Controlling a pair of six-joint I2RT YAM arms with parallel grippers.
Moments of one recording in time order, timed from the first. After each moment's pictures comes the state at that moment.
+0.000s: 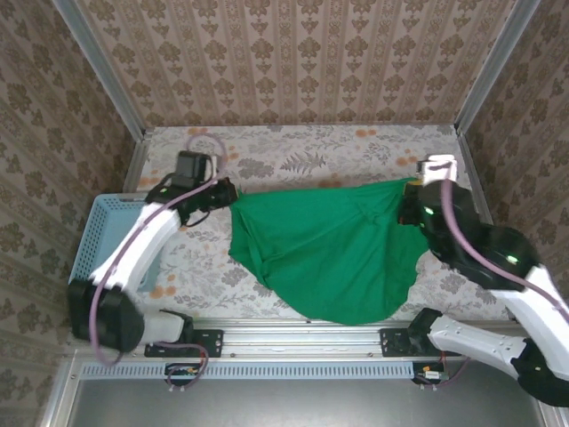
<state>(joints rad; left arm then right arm) -0.33 1.37 1.09 -0.63 0.24 -0.46 0.68 0.91 1.37 -1.05 0.66 0.36</state>
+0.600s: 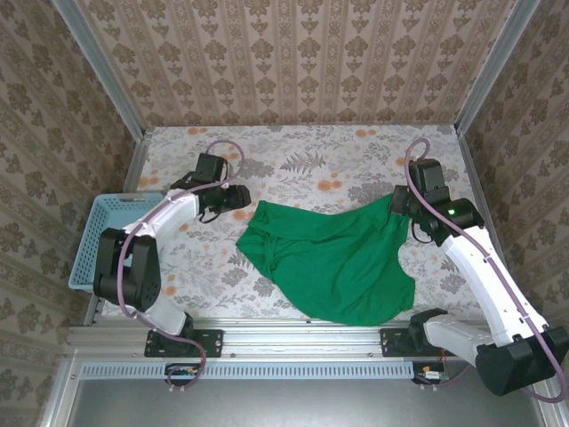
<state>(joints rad) -0.33 1.61 1.09 -0.49 0.20 -0.41 0.22 1.07 1.10 -0.84 0.25 0.39</state>
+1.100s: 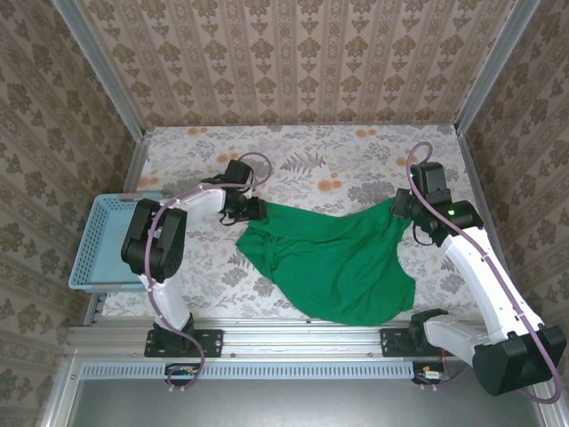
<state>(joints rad) -0.43 1.85 1.18 -0.50 0.20 -0.37 0.17 1.07 1.05 -0.82 0.21 0.39</state>
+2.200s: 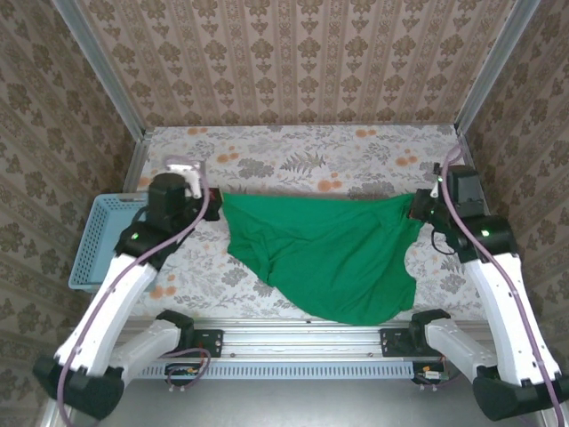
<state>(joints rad) -0.41 0.87 0.99 -0.58 0.06 -0.35 0.12 0.90 1.22 -1.01 0.13 0.37</state>
